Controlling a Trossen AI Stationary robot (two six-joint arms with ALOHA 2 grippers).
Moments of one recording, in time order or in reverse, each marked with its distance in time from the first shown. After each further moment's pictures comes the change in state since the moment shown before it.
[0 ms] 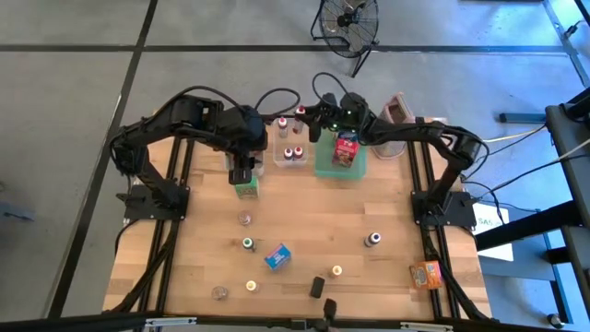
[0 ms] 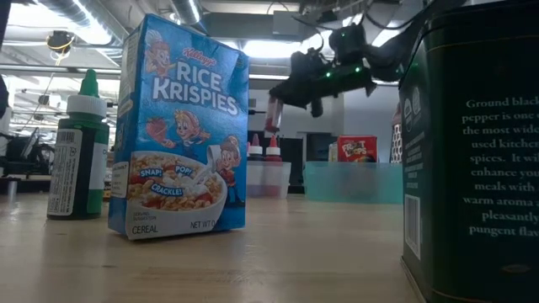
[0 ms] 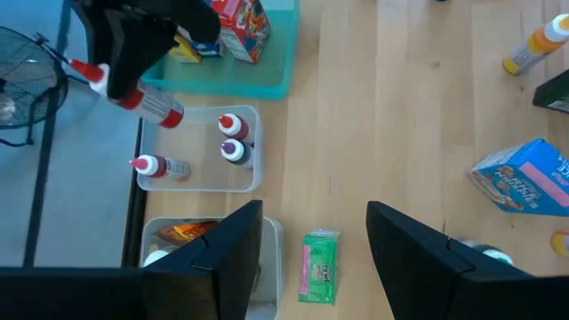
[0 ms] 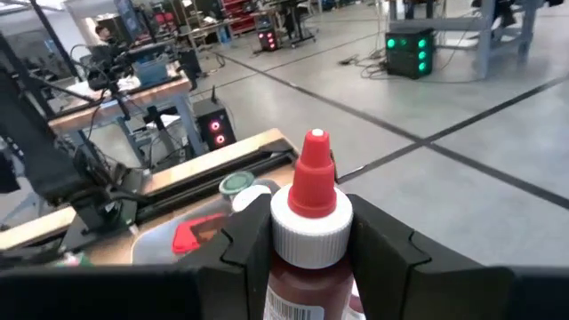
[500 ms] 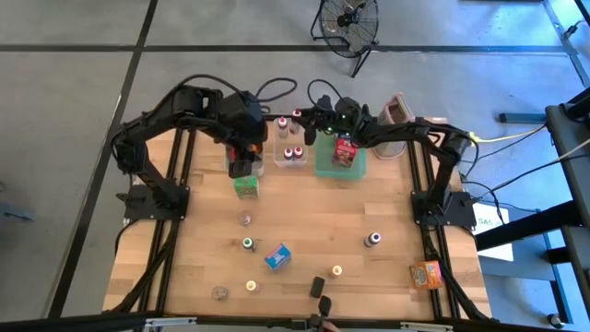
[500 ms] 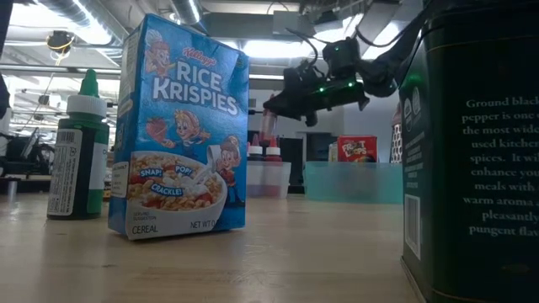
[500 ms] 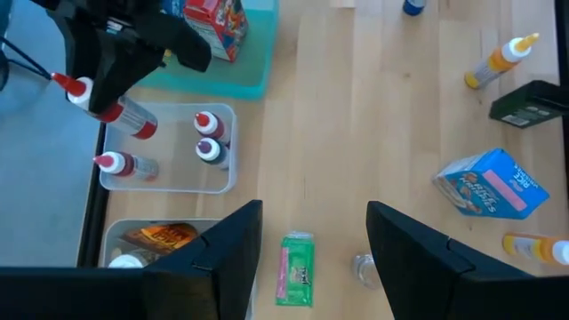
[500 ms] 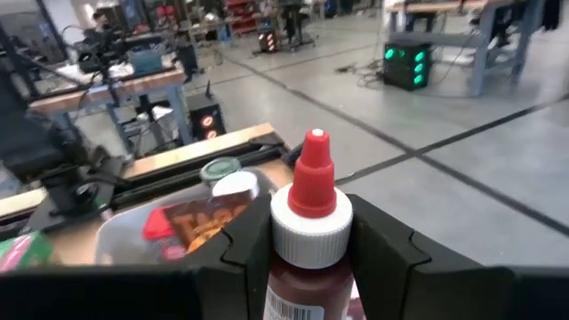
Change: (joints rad) left arm 0.100 0.000 0.000 0.007 0.161 0.019; right arm 0.003 0.110 0.000 0.126 0.020 -0.077
